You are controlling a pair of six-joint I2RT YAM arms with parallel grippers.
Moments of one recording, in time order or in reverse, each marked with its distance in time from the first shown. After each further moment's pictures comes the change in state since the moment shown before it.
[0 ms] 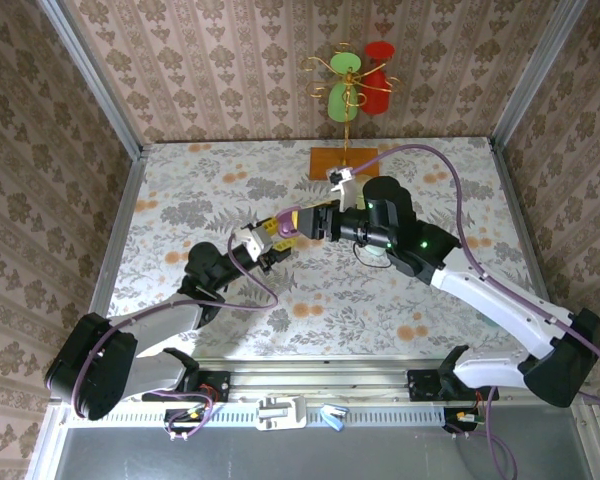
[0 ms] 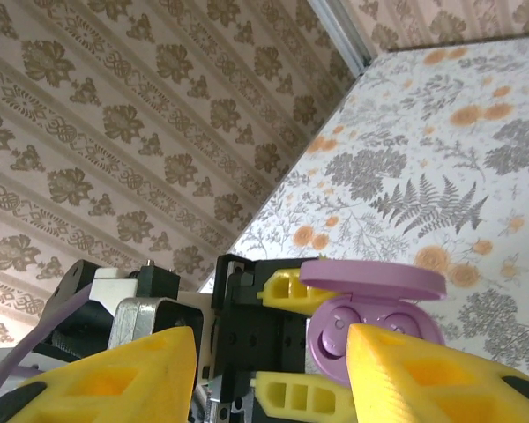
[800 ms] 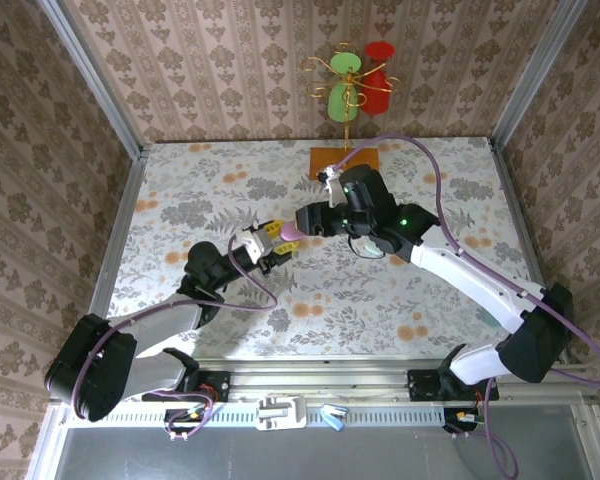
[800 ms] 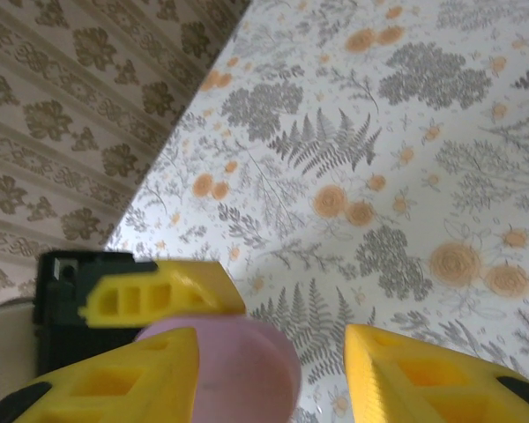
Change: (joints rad) left arm 0.010 -0.005 0.000 -0.017 0.051 0.007; right arm -0.039 0.164 0.134 -0.261 0.067 -0.080
